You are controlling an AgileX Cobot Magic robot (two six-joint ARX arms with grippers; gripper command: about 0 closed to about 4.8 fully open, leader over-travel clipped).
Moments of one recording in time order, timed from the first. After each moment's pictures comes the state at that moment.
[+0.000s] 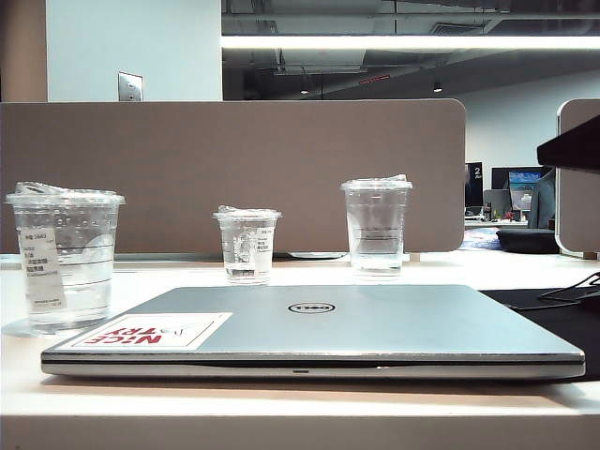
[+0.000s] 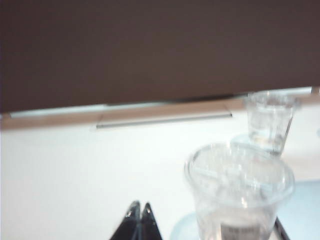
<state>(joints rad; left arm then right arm) -0.05 0.05 0.01 0.13 0.00 0.10 0.62 0.05 0.01 -0.04 -0.05 0.03</state>
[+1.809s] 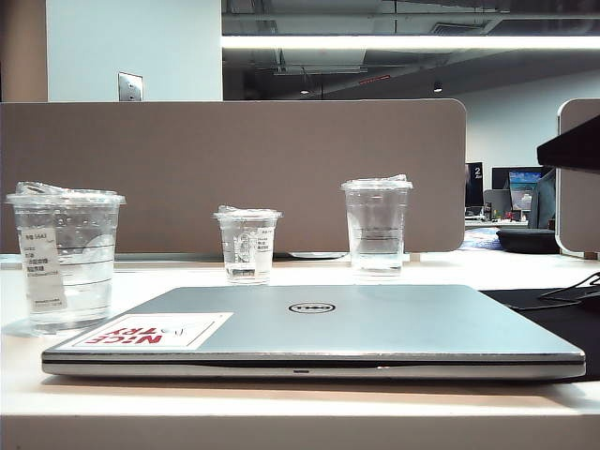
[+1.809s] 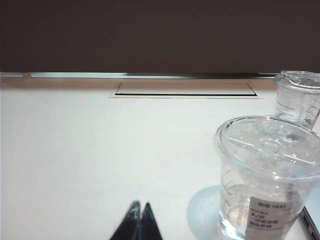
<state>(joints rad) 0.03 0.00 0.00 0.00 0.00 0.02 0.62 0.05 0.01 -0.04 -0.05 0.03</state>
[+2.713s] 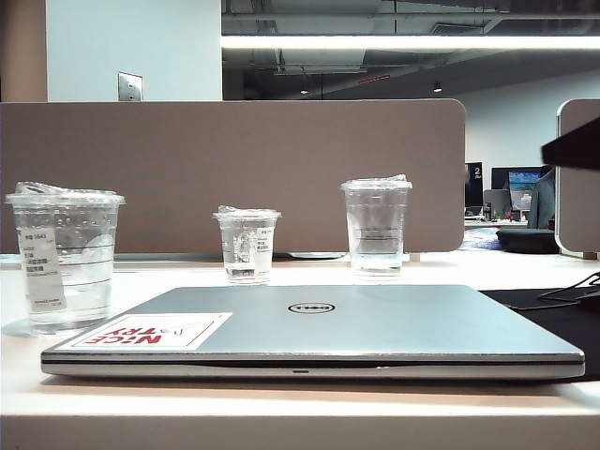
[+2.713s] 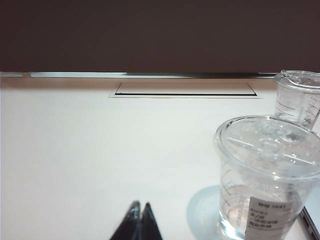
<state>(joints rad) 0.03 0.00 0.00 0.00 0.00 0.02 0.58 0.04 0.01 -0.05 -0.03 -0.02</state>
